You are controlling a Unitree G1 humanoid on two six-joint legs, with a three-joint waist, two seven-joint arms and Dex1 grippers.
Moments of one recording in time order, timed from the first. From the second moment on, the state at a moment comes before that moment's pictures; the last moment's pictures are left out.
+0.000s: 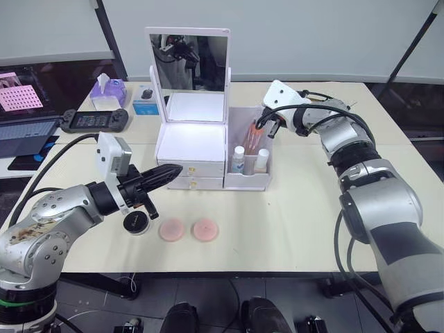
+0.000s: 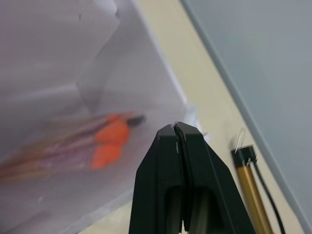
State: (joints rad) left arm -0.23 0.75 0.28 -0.50 -0.85 0.74 -0.68; right arm -1.38 -0.44 0.25 1.23 -0.25 -0.21 0.65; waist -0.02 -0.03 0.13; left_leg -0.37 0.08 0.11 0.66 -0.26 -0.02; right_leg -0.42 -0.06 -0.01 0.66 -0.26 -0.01
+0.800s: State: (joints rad) left arm -0.24 0.75 0.25 -0.45 -0.75 0.69 -0.71; right arm -1.40 -0.36 0.25 1.29 -0.33 -0.11 0.57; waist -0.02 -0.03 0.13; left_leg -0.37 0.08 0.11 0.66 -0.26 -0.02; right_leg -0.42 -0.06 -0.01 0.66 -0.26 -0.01
